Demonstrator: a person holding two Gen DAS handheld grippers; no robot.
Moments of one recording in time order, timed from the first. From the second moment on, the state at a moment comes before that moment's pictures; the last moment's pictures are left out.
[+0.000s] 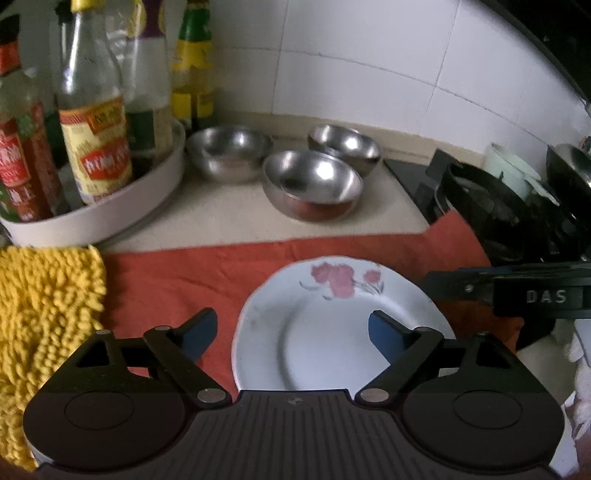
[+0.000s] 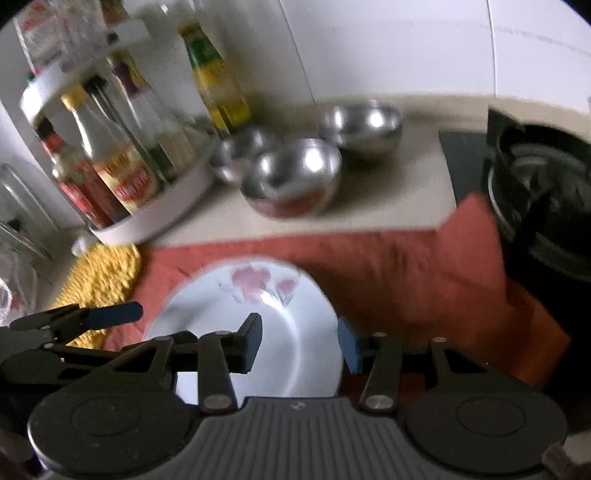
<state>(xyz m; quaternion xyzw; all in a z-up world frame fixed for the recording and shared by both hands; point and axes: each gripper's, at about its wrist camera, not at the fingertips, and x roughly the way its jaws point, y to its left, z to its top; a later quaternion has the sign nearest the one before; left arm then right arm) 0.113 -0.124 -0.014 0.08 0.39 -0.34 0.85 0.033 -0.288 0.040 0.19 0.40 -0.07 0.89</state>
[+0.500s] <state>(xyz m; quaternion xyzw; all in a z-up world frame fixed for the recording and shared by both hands) 0.113 -0.131 0.015 0.11 0.34 -0.28 0.89 0.022 -0.302 0.060 0.18 0.36 -0.08 0.91</state>
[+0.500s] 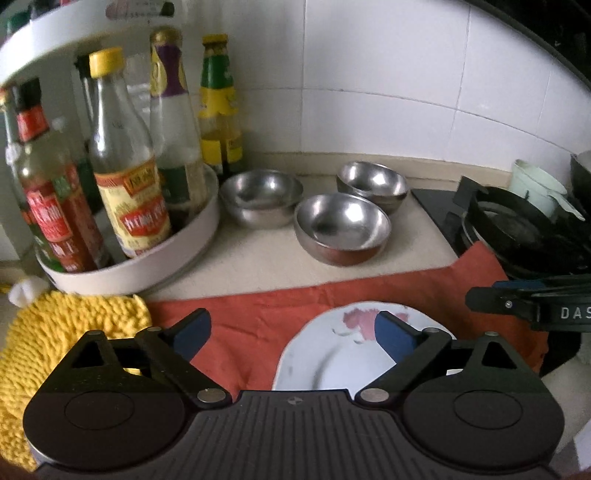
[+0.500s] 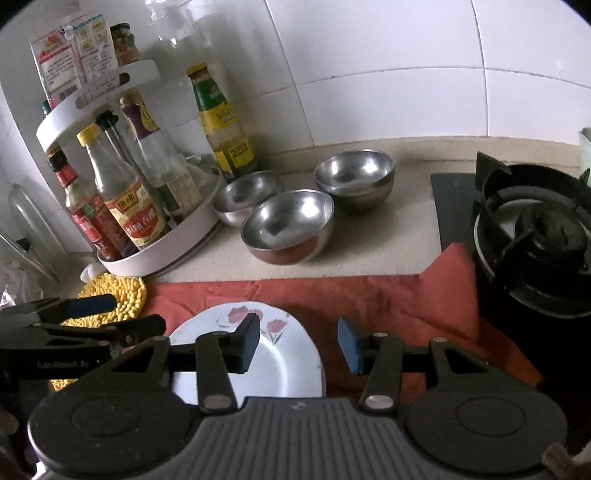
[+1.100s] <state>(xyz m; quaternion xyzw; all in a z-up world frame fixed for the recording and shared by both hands) 0.181 -0.161 0.023 0.08 0.37 -0.30 0.88 0.083 -0.330 0.071 0.17 0.34 -0.07 0.92</state>
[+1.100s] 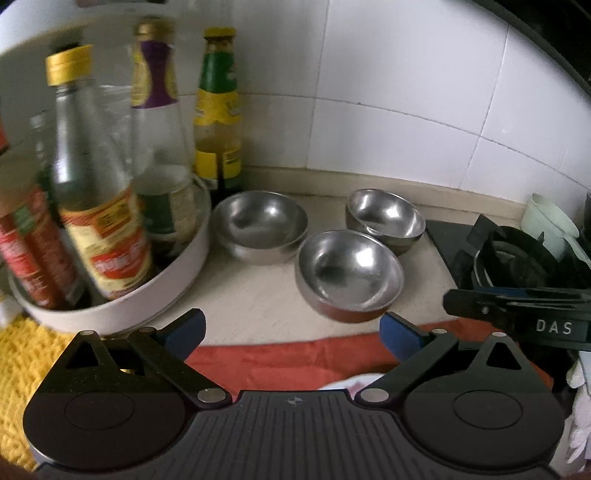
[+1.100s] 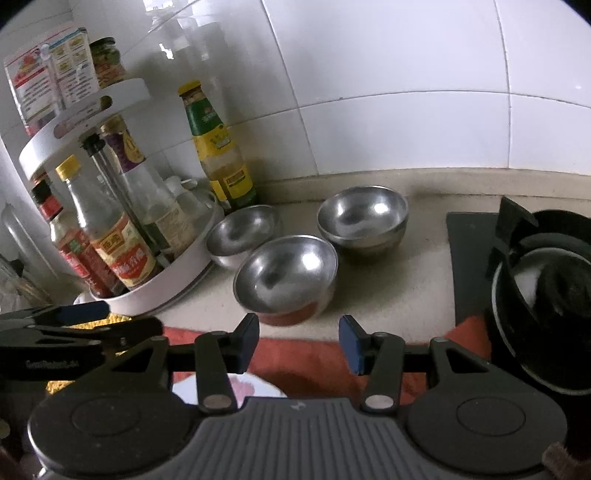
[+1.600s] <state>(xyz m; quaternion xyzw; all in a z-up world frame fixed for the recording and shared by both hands) 0.253 -0.209 -0.021 0.08 0.41 -0.34 0.84 0.146 -0.360 0.045 0.20 0.38 -0.10 0.90</state>
